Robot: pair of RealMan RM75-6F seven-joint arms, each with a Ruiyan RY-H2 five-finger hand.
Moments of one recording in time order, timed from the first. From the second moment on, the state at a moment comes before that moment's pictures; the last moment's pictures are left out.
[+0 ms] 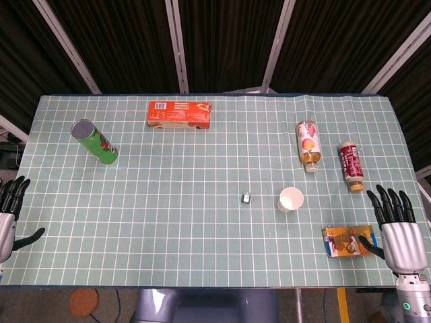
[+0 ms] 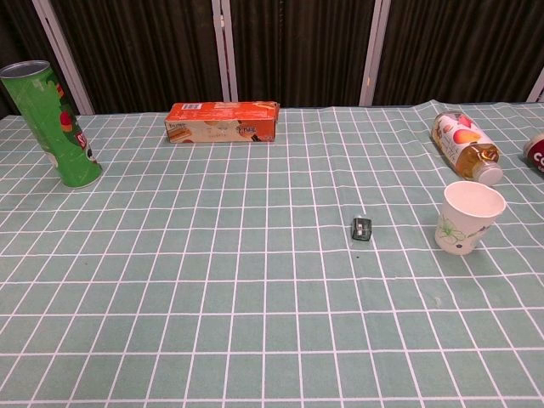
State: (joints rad) left arm -0.08 -1.15 -0.06 -1.56 1.53 1.55 0.06; right arm 0.07 -1.19 0.07 -1.54 -1.58 1.59 -0.17
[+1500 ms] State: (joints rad) left arm -0.08 -1.16 -0.07 -1.57 1.45 1.52 0.14; right arm 0.53 -1.45 0.07 -1.35 -1.80 0.89 -0.98
